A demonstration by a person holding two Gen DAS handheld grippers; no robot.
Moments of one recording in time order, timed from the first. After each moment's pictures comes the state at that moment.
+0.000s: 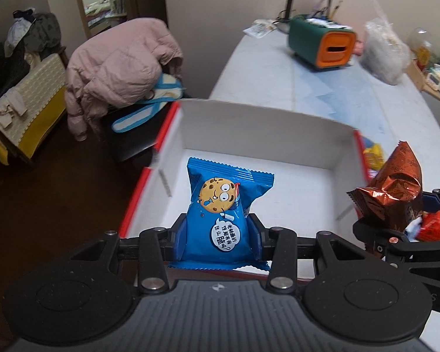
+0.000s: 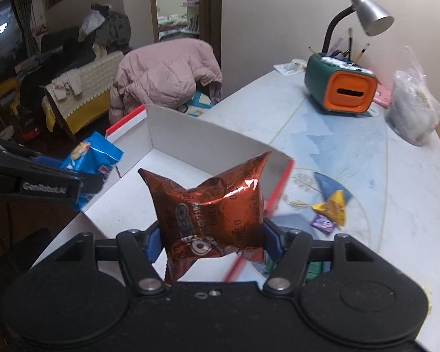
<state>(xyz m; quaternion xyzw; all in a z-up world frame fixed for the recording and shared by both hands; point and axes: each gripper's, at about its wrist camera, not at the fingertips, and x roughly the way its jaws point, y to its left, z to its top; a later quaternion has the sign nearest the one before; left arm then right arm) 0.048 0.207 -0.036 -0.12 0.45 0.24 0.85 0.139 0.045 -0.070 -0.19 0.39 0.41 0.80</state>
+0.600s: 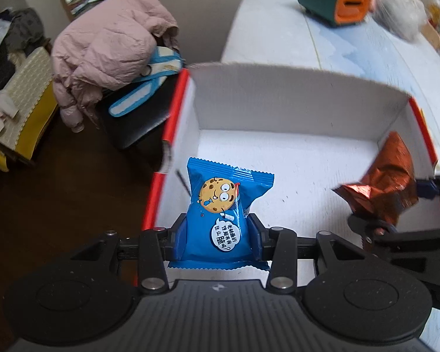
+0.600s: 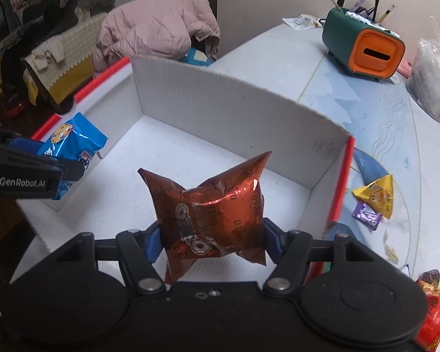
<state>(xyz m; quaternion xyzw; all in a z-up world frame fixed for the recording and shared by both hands) 0.088 0.252 -0.092 -0.08 0.53 0.21 0.82 0.158 0.122 -0.139 -0.22 0.46 0.37 0.78</state>
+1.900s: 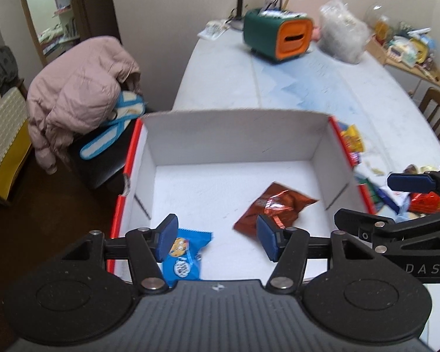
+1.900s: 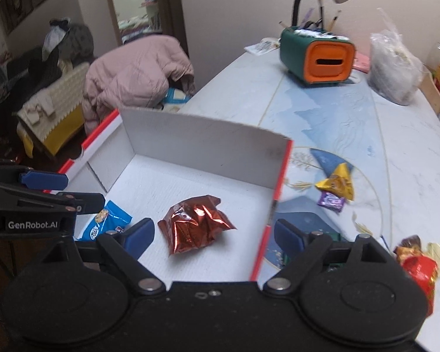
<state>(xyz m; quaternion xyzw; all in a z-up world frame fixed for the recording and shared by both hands) 0.059 0.202 -0.041 -0.07 0.45 0.14 0.88 0.143 0.054 -0.081 -0.12 0.43 0.34 0.83</state>
